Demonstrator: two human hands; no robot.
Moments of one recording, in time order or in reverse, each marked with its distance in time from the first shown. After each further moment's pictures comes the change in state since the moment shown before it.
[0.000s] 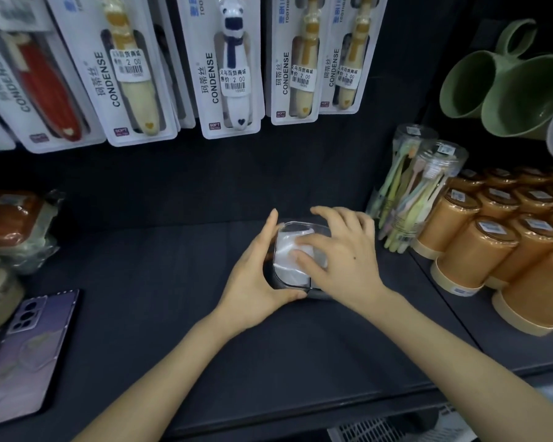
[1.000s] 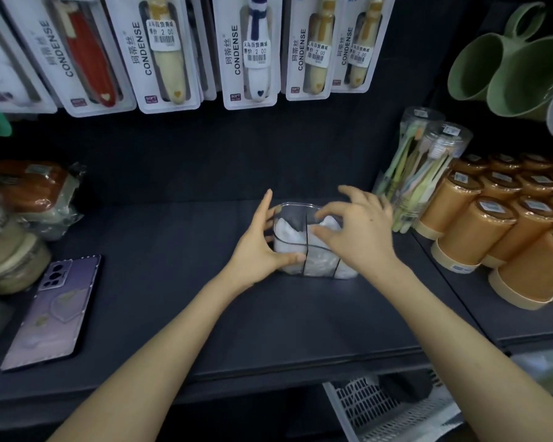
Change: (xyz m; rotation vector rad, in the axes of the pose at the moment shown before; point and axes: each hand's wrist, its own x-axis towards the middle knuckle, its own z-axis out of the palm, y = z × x) left_hand 0.002 -0.015 -0.004 -0.164 -0.024 -0.189; right_hand 0.001 -0.015 -0.029 0.007 -0.223 0.339
